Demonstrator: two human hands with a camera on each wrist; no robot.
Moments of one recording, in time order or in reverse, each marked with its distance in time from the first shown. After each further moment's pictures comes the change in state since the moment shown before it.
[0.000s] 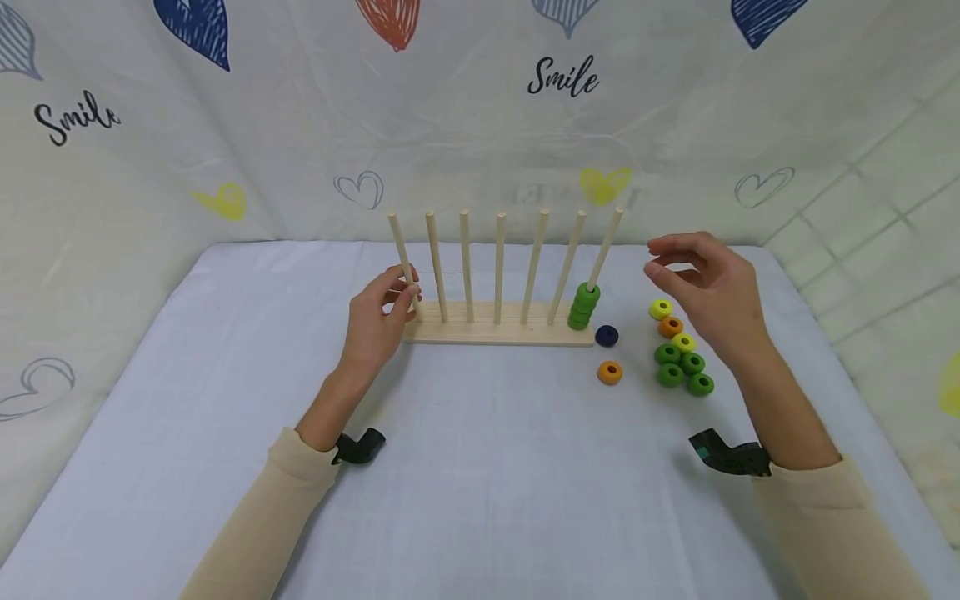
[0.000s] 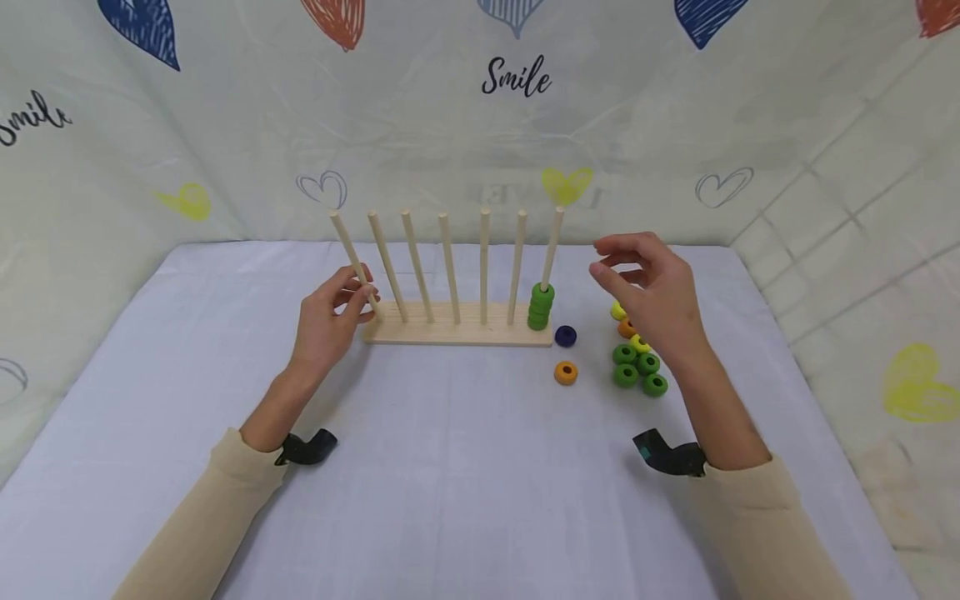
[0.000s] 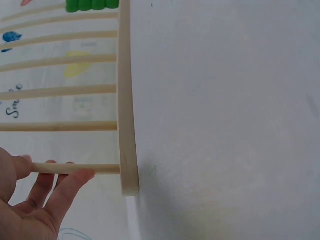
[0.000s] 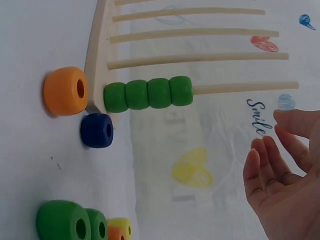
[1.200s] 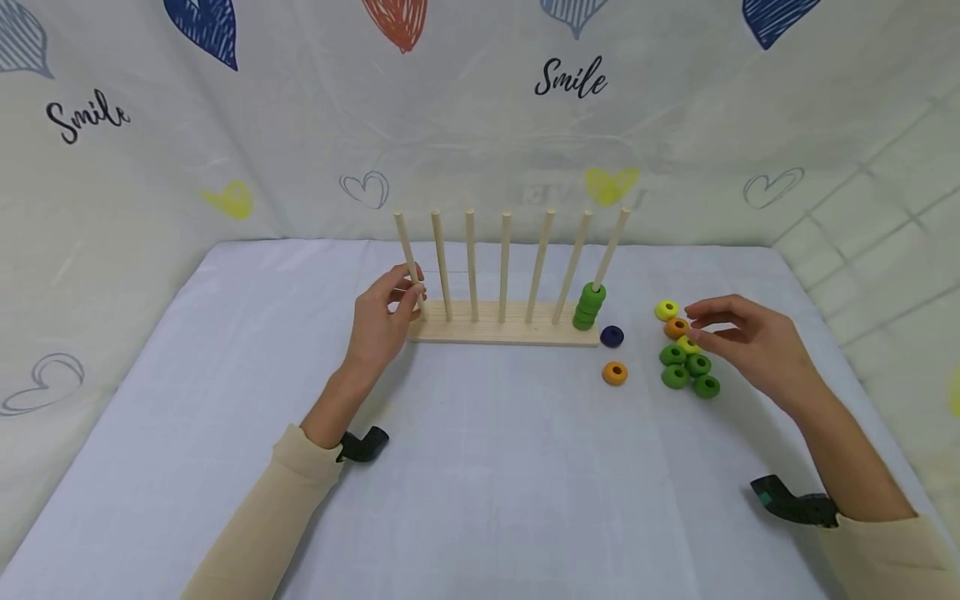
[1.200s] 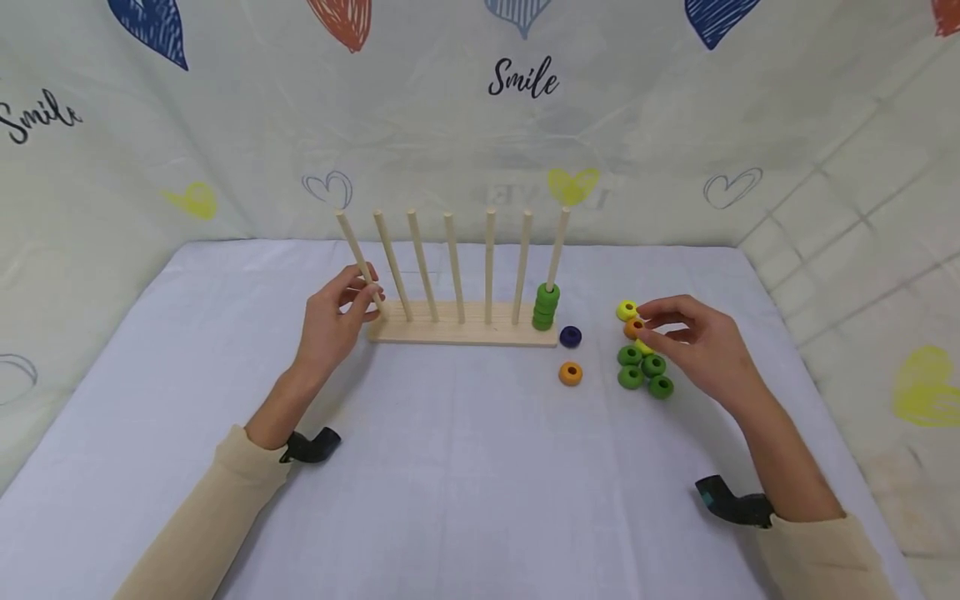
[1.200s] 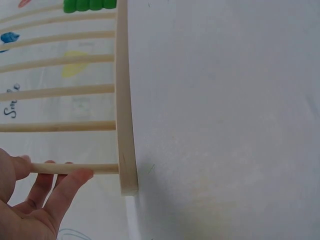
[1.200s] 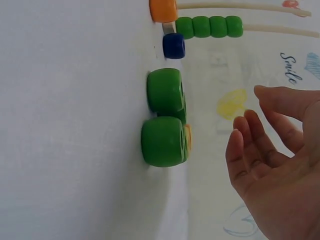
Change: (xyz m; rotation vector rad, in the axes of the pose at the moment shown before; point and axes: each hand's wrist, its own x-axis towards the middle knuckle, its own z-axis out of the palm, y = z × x) left_hand 0.001 0.001 0.000 -0.024 -0.005 -0.023; right_hand -0.043 0.061 -0.047 -0.175 -0.218 0.162
